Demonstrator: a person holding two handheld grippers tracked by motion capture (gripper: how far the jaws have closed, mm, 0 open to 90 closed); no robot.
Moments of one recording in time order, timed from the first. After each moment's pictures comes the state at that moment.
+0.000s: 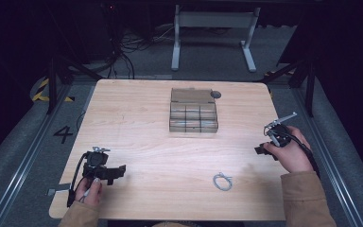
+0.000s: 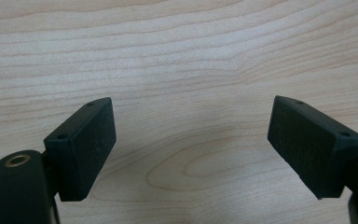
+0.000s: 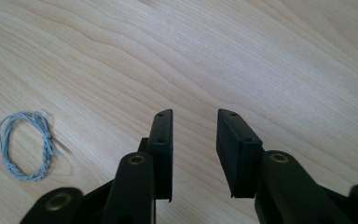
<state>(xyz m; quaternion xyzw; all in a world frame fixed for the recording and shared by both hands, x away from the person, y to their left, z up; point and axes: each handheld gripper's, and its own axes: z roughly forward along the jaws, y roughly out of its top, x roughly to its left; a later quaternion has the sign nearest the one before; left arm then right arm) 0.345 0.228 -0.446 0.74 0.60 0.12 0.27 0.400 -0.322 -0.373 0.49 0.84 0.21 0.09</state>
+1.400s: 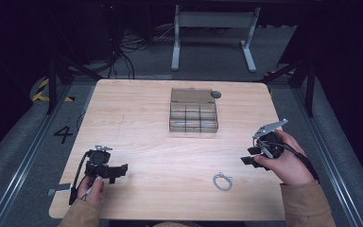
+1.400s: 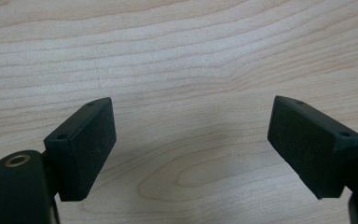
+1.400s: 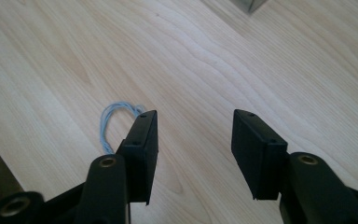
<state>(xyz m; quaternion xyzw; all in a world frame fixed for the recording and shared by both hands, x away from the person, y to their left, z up) 0.349 0.222 -0.446 0.75 0.60 0.11 0.27 0.358 -0.271 -0.344 0.37 0.89 0.25 0.09</state>
